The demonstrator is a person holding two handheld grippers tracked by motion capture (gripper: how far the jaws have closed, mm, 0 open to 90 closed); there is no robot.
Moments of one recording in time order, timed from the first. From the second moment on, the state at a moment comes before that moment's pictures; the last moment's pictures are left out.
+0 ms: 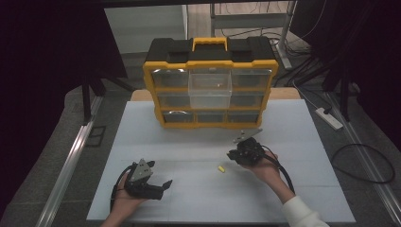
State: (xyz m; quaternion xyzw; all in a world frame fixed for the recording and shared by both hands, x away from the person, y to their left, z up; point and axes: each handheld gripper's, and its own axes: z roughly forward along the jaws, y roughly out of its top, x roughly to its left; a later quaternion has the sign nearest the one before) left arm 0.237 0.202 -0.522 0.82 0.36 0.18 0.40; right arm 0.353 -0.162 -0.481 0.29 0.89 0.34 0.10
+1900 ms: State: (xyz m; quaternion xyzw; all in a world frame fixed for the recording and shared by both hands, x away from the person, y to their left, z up) left arm 0.237 0.202 -0.520 0.82 0.36 0.18 0.40; right arm 0.305 -0.197 -0.310 0.23 0.73 0.62 0.17
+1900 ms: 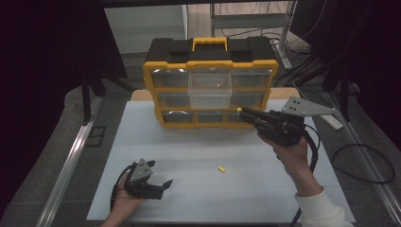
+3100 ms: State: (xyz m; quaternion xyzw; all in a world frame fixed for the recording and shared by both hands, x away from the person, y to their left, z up) left arm 0.237 0.203 -0.520 0.82 0.36 0.18 0.40; right arm 0.378 -0.161 -0.270 0.26 0.72 0.61 0.18
